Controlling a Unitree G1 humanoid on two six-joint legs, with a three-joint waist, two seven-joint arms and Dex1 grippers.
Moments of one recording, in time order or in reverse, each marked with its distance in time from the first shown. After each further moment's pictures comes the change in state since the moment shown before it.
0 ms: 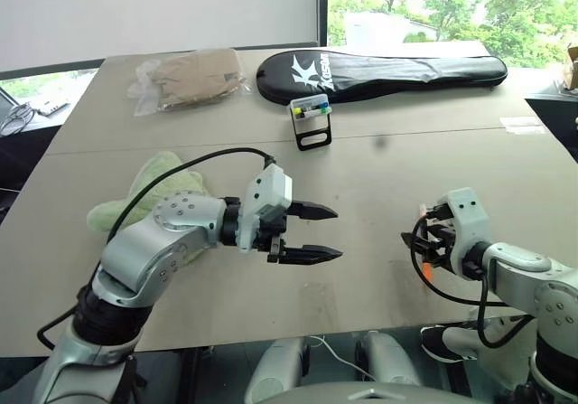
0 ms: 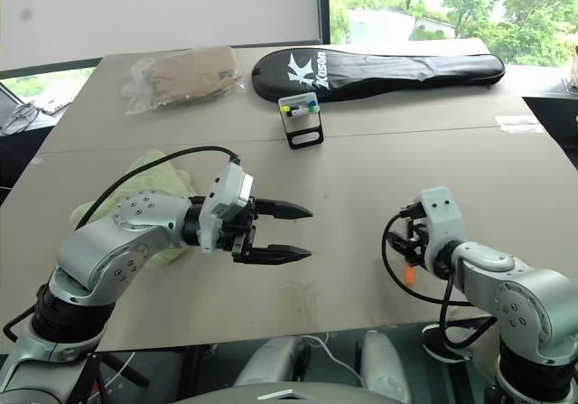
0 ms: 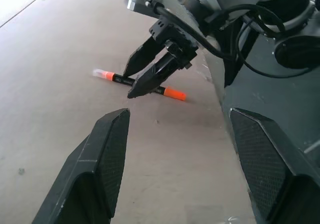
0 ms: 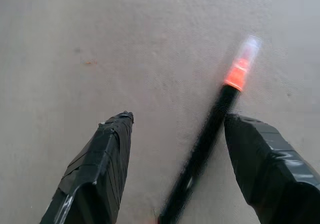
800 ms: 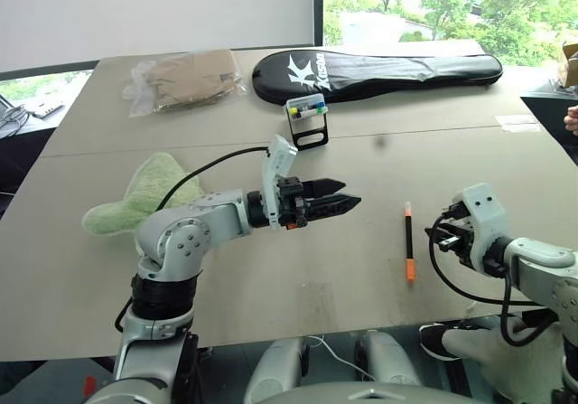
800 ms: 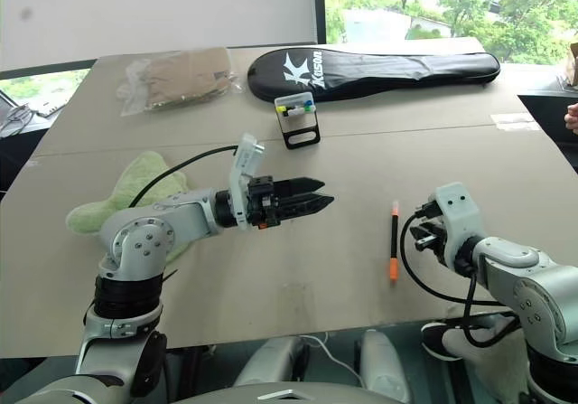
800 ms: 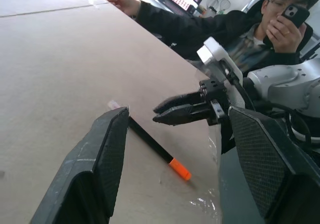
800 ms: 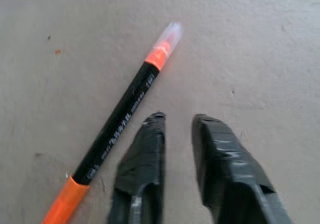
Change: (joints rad) left arm -0.090 -0.342 0.159 0.171 -0.250 0.402 0.407; right arm -0.029 -0.108 0.005 -0.001 -0.060 -0.062 0.160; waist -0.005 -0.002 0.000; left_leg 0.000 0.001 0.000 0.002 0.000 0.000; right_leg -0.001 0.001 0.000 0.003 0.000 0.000
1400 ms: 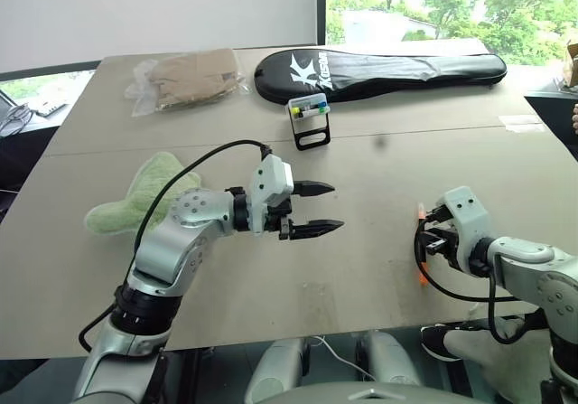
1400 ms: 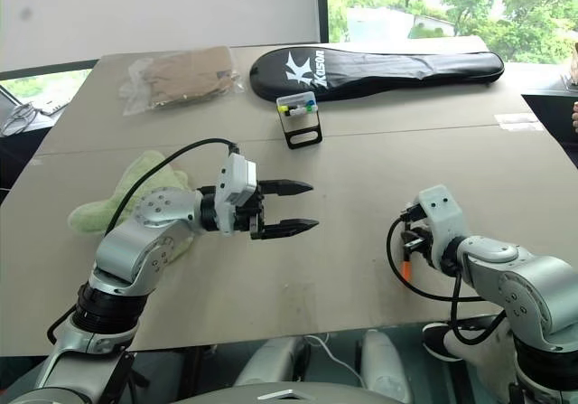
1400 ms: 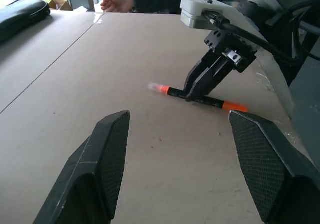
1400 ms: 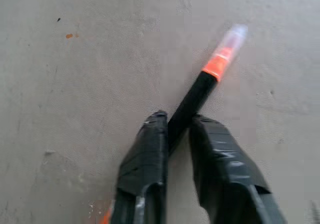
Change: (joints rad) left arm 0.079 0.154 -0.155 -0.009 0.431 -0.525 -0.342; right arm 0.003 -0.083 0.131 0.023 0.002 -0.009 -0.040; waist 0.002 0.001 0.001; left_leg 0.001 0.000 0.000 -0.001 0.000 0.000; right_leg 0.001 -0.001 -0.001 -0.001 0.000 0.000
